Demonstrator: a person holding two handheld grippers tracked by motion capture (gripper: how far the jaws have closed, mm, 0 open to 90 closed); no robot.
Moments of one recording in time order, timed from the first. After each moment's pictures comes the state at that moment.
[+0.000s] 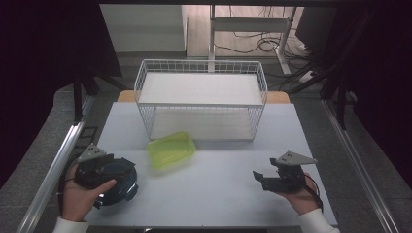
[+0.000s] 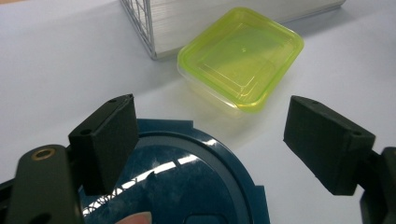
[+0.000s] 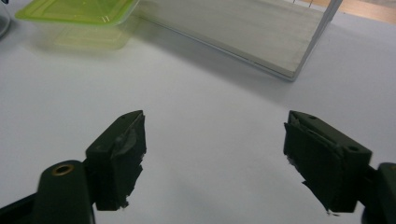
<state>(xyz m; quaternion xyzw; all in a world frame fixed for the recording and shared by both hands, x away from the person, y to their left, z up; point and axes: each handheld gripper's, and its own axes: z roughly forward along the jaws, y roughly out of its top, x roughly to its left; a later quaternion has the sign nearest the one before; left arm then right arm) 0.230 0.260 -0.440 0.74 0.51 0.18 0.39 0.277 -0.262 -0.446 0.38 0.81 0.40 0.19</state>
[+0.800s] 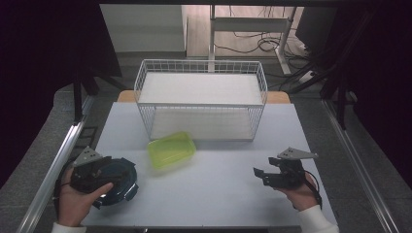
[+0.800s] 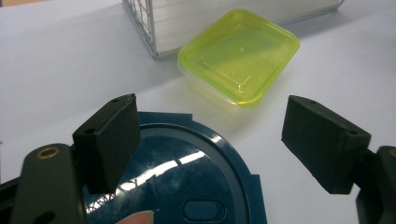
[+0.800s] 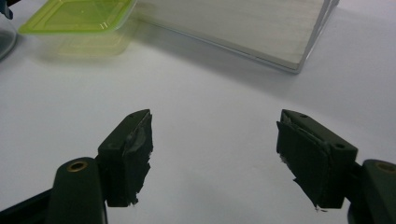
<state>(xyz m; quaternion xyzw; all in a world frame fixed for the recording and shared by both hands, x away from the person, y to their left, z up) 0.217 0.265 -0.438 0.74 0.52 0.18 0.39 0.288 -0.264 -0.446 0.41 0.81 0.40 0.15</state>
